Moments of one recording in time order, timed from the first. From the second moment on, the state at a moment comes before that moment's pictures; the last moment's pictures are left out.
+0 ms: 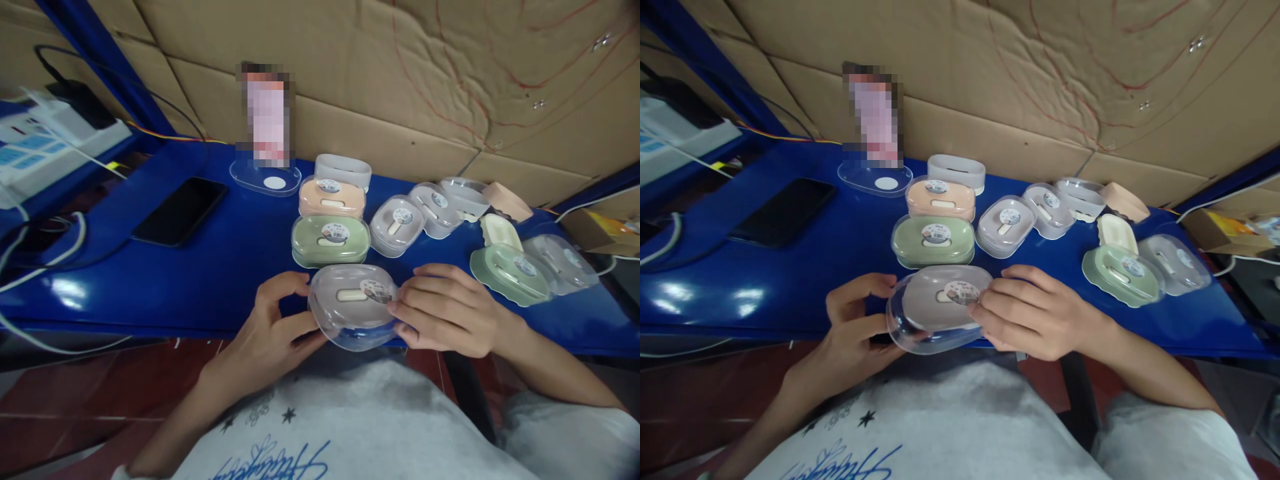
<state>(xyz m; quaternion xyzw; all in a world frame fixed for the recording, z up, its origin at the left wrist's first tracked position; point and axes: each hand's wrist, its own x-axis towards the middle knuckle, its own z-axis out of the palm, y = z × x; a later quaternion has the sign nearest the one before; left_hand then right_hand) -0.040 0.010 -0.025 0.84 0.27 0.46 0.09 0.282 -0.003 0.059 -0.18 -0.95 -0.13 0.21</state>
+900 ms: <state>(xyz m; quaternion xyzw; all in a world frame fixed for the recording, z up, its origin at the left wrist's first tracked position) -0.046 0.020 -0.014 0.84 0.31 0.36 0.26 0.258 0.013 0.018 -0.19 -0.96 -0.02 0.21</state>
